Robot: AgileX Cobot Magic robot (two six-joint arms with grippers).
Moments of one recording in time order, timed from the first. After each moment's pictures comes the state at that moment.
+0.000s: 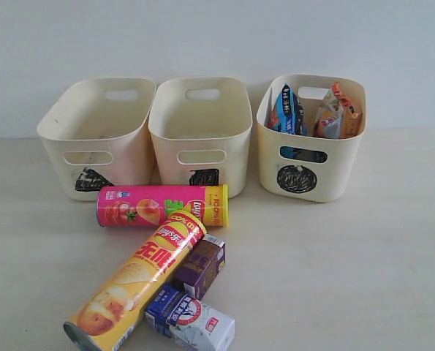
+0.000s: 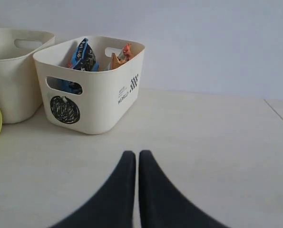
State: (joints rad) left arm -0.03 0.00 0.00 -0.04 0.30 -0.09; right arm 0.05 0.03 -0.04 0.09 0.22 -0.14
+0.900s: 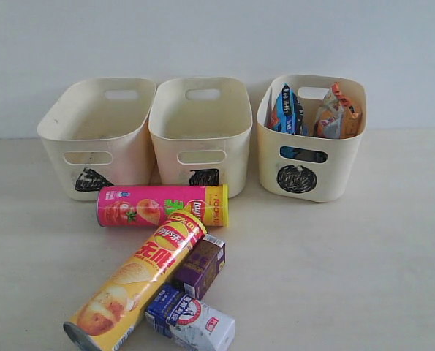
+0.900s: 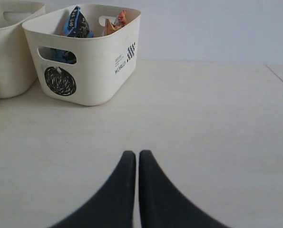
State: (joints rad) left arm -0.03 0.00 0.00 -0.04 0.30 -0.09; right arm 0.05 0.01 0.00 0.00 0.31 -0.02
